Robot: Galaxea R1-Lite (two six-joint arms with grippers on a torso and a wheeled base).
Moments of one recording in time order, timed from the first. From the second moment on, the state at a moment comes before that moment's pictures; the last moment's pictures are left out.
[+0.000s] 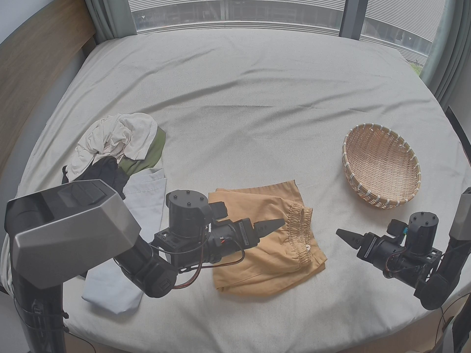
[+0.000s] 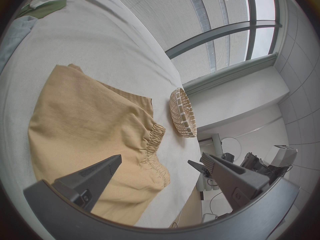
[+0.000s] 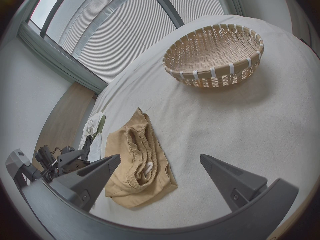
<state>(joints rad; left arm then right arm) -0.62 2.27 -0.90 -1.09 -0.34 -0.73 0.31 1.98 -0.16 -1.44 0.06 0.63</state>
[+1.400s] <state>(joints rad) -0.30 1.82 -0.18 -1.30 -0.45 -0.64 0.48 2.29 -0.39 -1.46 0.10 0.71</state>
